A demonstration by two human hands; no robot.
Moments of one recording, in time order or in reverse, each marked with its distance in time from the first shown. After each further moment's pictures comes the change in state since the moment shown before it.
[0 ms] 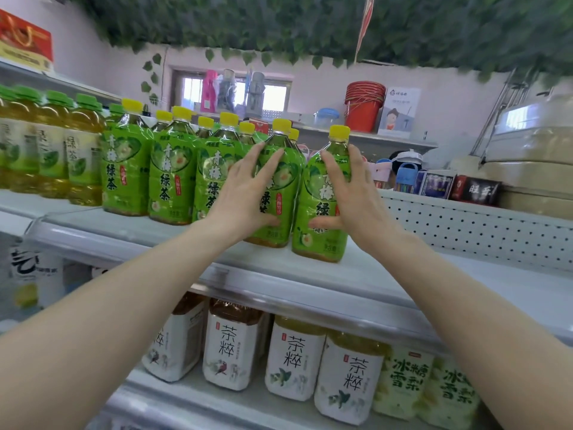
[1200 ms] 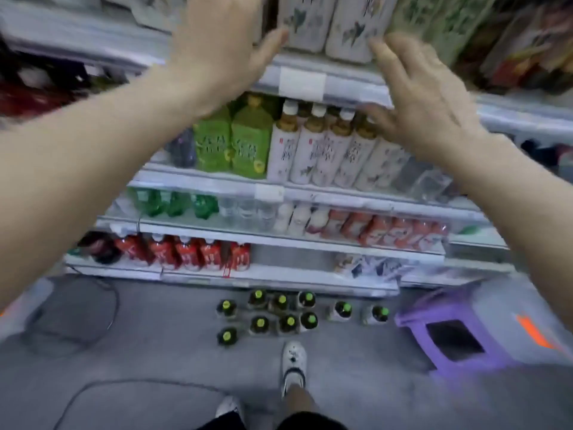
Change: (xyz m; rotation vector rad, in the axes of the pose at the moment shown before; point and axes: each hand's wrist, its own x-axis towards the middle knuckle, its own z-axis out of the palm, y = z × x) left_hand -0.320 0.027 0.007 -0.064 -0.144 0.114; right_hand -0.371 -0.099 0.017 -0.222 -0.274 -0.007
